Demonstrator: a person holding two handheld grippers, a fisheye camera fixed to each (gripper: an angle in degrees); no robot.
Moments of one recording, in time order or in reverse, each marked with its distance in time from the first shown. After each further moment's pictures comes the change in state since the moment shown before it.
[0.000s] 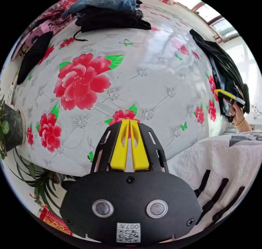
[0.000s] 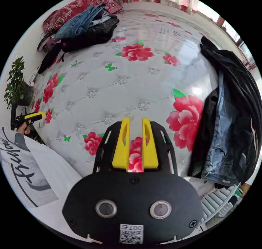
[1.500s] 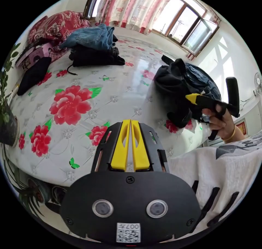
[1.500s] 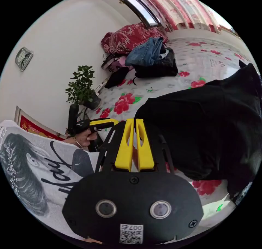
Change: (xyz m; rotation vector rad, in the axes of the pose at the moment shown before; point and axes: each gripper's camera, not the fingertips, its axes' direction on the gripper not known) left arm 0.001 0.106 -0.058 0.398 0.117 0.057; right arm -0.181 0.108 -0.178 0.245 -0.634 -0.268
